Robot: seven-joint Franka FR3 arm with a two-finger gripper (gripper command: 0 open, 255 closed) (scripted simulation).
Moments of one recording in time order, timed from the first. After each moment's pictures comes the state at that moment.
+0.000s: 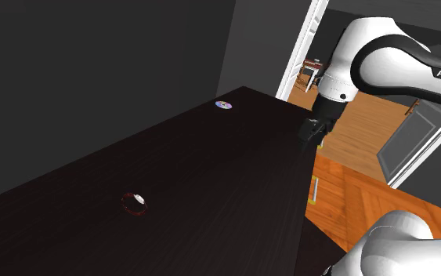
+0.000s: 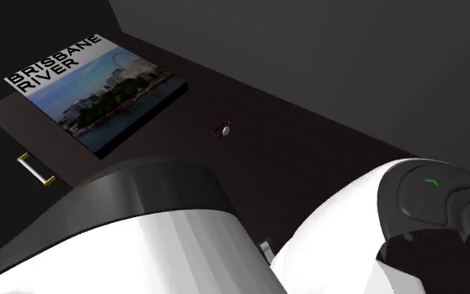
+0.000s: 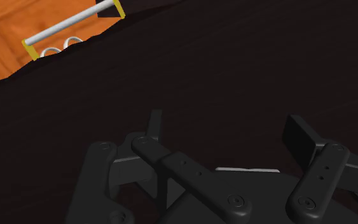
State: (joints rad) arm 0.00 -0.80 -0.03 -2.39 -0.06 1.56 0.04
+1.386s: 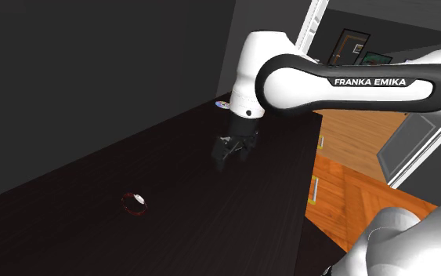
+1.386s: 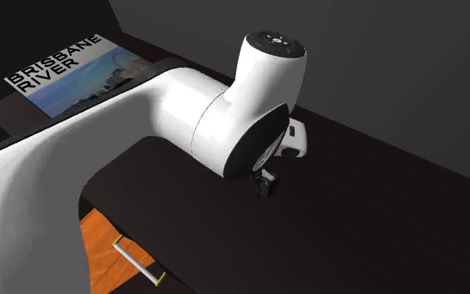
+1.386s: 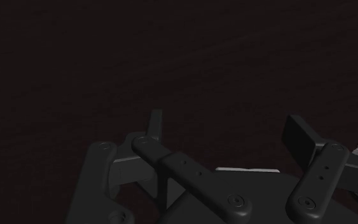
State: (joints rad) arm 0.15 -0.35 0.25 -2.22 0.13 1.83 0.30
